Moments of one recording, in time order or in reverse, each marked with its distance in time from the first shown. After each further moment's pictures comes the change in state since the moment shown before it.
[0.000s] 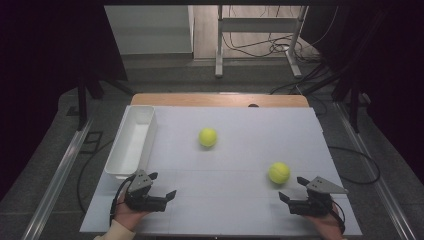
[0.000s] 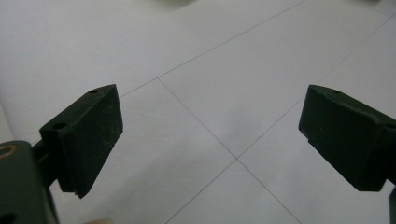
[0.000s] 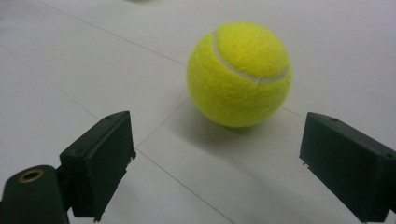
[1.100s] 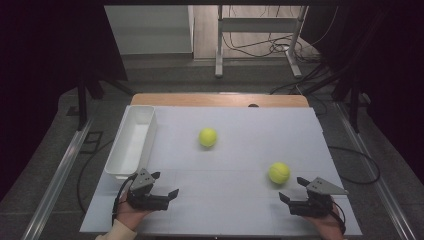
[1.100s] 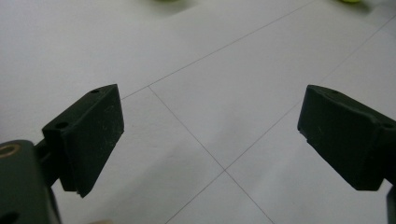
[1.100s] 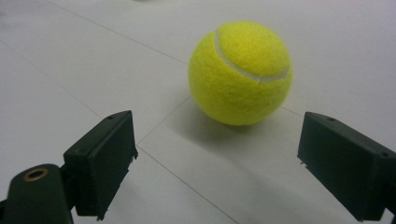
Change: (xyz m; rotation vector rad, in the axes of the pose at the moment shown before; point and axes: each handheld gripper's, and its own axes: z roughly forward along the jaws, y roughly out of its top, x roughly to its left) left arm -0.004 0.007 0.002 -0.005 -0.014 -0.027; right arm 0.001 -0.001 -0.001 0.000 -0.001 -0.015
